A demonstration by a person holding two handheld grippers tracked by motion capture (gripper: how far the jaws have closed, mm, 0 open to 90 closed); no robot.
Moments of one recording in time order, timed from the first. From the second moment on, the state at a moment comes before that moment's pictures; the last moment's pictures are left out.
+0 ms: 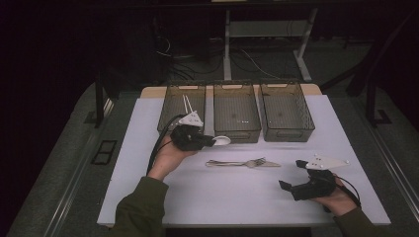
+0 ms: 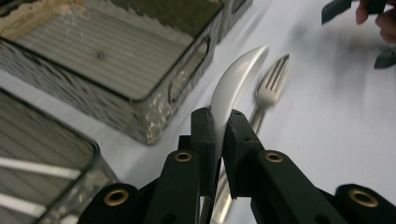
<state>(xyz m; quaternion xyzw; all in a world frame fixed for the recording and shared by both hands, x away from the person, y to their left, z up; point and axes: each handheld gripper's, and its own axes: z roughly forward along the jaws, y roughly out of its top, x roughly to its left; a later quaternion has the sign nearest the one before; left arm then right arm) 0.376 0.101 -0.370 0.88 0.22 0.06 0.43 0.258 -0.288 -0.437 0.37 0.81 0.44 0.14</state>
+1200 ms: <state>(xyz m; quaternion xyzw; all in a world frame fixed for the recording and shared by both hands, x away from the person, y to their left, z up) 0.465 0.013 -0.365 0.88 0.23 0.08 0.40 0.257 -0.293 -0.434 0.38 0.80 0.45 0.14</state>
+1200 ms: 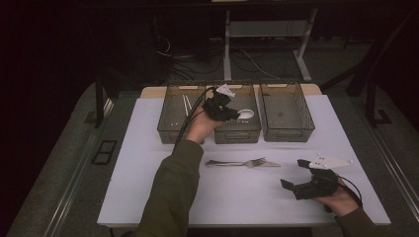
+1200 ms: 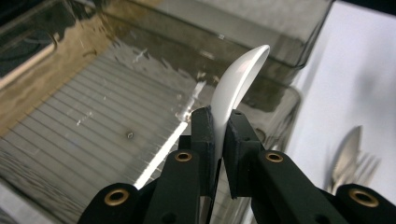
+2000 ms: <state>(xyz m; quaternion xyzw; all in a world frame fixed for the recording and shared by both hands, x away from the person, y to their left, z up) 0.478 -0.017 -0.396 0.91 0.25 0.04 0.33 0.257 -0.295 -0.433 0.38 0.79 0.46 0.14</state>
